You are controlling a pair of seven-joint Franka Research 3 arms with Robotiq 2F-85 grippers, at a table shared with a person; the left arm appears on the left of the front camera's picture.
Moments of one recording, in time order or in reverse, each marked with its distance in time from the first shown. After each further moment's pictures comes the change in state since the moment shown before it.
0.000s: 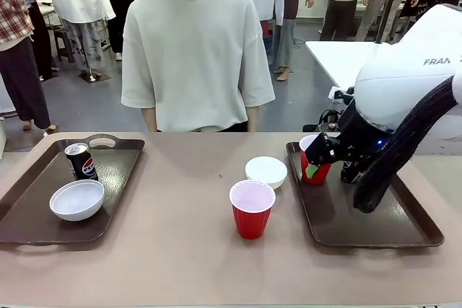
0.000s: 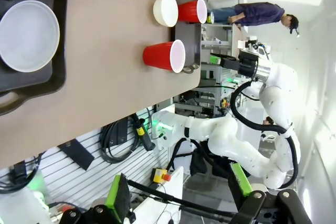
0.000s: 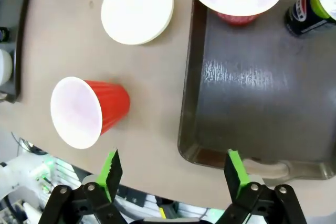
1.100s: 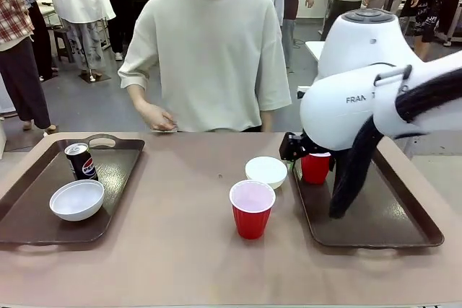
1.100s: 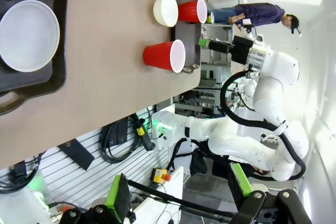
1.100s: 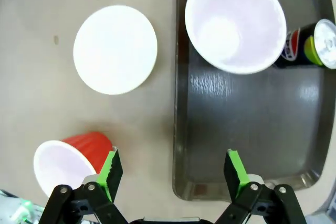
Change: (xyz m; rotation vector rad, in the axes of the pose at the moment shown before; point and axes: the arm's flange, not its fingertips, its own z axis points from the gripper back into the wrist) left arm 0.000 0.000 0.000 0.000 0.000 0.000; right arm 0.050 0.057 -0.041 -0.263 -0.042 -0.023
